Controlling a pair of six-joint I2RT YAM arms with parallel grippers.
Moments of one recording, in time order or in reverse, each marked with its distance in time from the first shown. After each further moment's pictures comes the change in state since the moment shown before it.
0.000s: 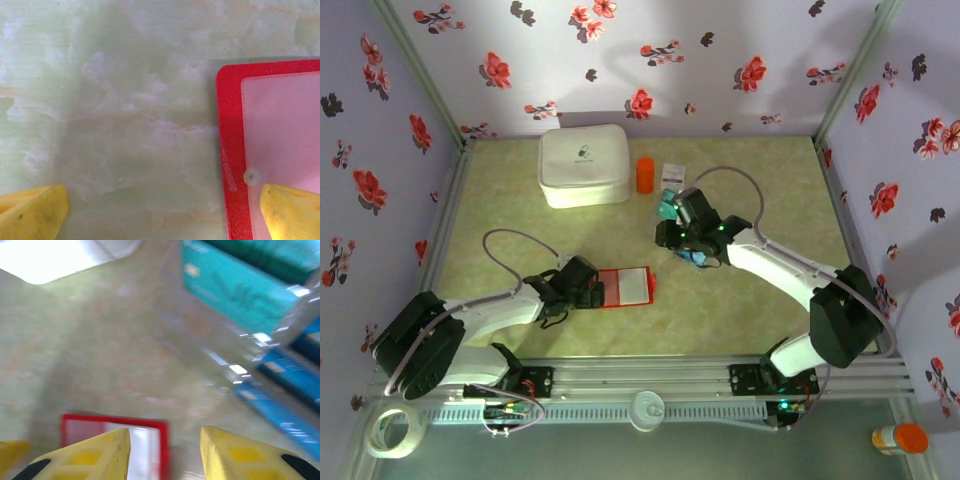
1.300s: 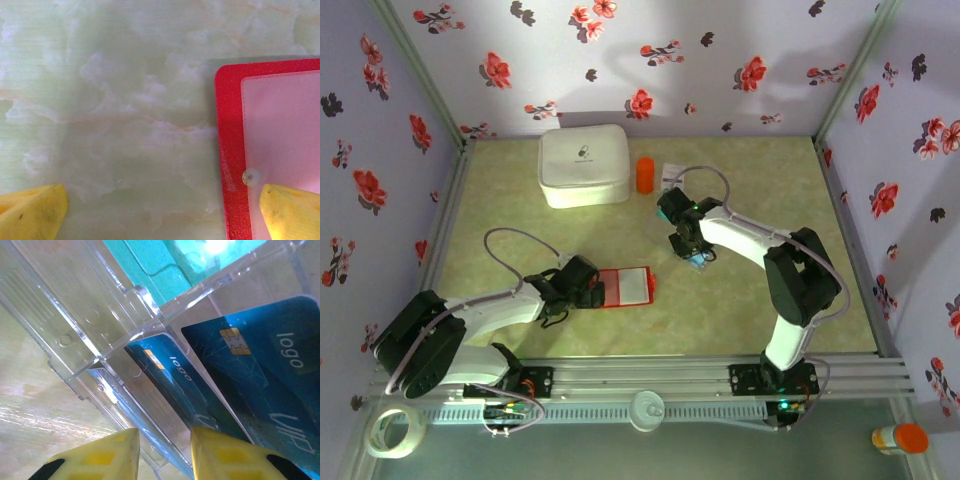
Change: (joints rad) left arm 0.000 0.006 0.011 -0.010 0.000 0.007; right arm -0.027 0.305 0.181 -0.318 0.255 -0.392
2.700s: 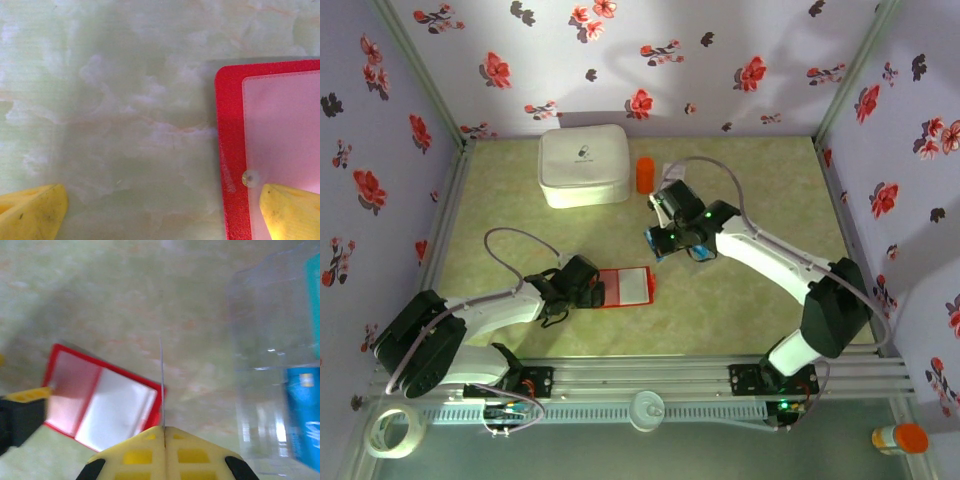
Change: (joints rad) left arm 0.000 0.002 0.002 -0.001 -0.001 0.000; right arm 0.117 -0.238 -0.006 0.121 -0.329 0.117
